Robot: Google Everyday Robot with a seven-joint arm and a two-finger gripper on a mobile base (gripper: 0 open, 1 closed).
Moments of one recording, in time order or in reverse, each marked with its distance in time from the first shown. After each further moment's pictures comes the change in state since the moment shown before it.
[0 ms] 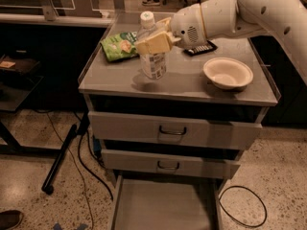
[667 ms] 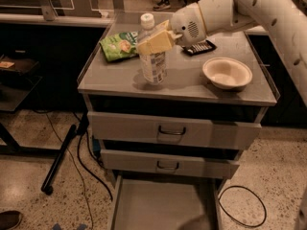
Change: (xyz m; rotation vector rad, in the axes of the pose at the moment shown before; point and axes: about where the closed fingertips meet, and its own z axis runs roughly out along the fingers) arm 0.010 -0.005 0.003 -0.118 0.055 0.083
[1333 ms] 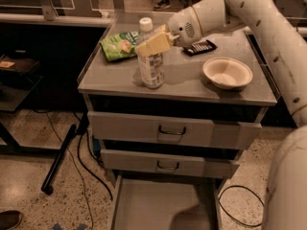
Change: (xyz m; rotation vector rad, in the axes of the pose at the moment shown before) arm 0.012 -0.019 0.010 -0.080 0.016 0.051
